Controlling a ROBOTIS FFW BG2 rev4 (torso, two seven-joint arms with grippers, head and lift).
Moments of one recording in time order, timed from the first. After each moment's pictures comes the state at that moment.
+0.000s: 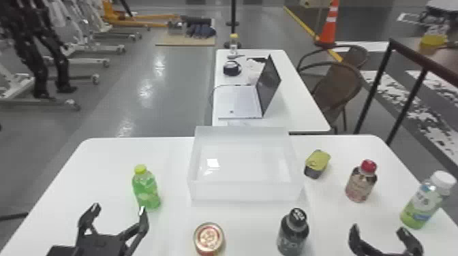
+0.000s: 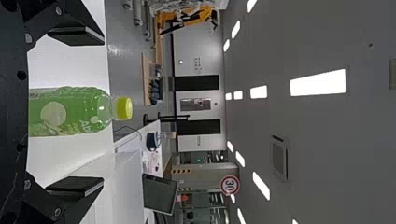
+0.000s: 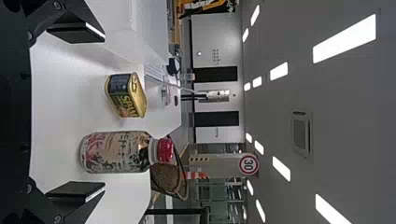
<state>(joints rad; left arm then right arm) 0.33 0.00 0.11 -1.63 -0.01 -0.42 -0.13 0.29 -0.16 -0.04 -1.43 -0.22 -0.49 0.07</state>
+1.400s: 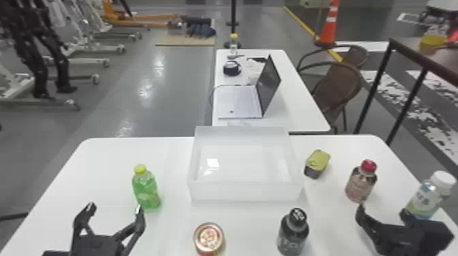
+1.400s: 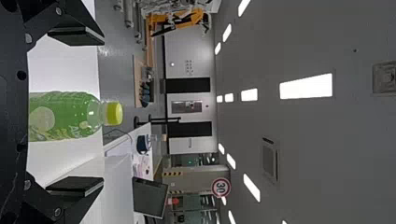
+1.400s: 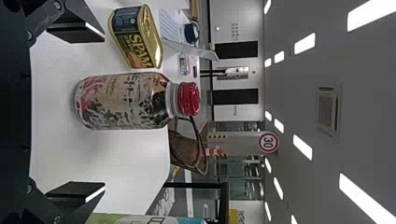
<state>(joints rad) 0.32 0.00 0.12 -1.61 0.00 -0.48 -0.13 -0.03 -0.19 -0.09 -1.03 -0.24 -0.47 0.08</state>
